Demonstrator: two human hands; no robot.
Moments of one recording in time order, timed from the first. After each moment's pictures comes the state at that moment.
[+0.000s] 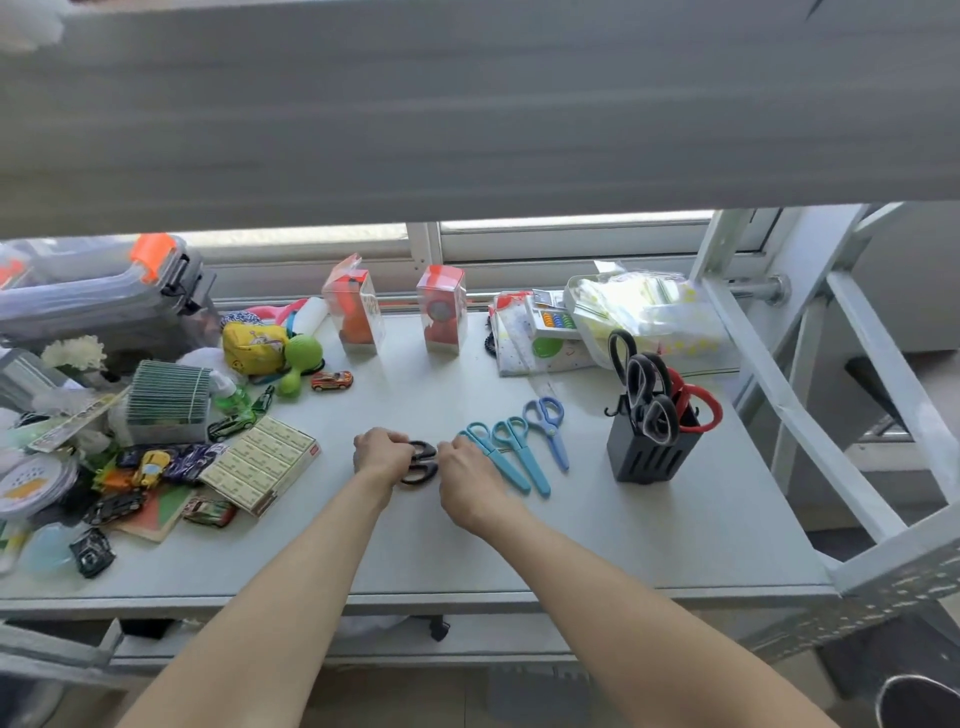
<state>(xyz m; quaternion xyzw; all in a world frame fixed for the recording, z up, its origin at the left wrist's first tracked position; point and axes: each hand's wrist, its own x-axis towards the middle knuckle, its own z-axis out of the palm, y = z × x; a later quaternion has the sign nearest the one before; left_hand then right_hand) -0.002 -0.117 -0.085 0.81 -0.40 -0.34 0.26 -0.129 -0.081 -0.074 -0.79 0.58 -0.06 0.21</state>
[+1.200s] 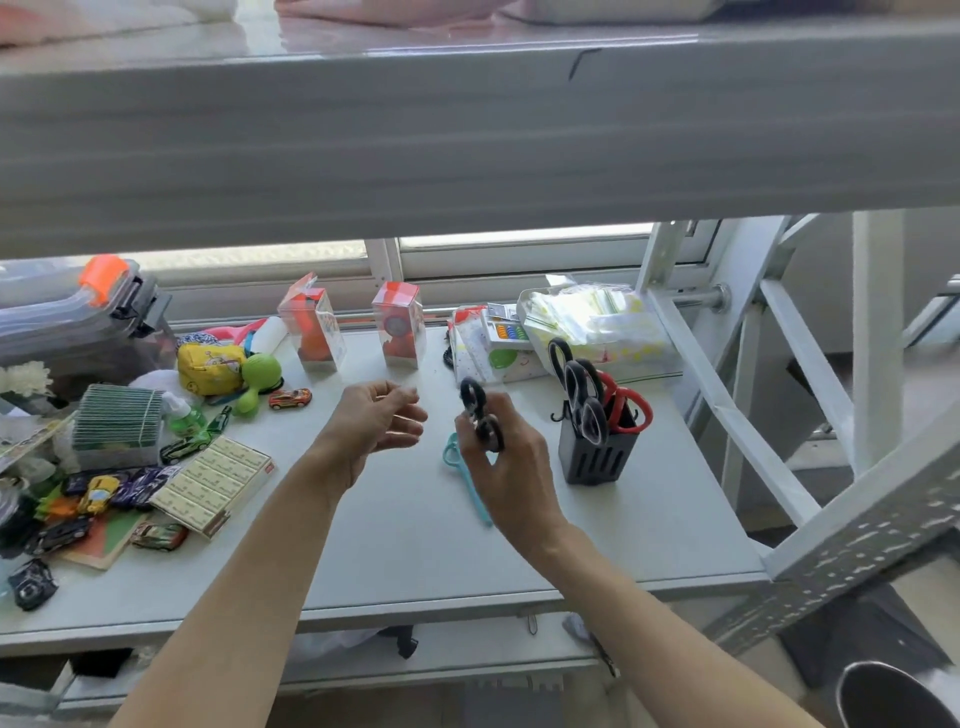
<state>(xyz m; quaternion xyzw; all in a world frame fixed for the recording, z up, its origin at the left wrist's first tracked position) -0.057 -0.085 0.035 0.62 -0.47 -0.51 0.37 -0.218 -0.035 -0.004 -0.68 0.46 -0.54 0.17</state>
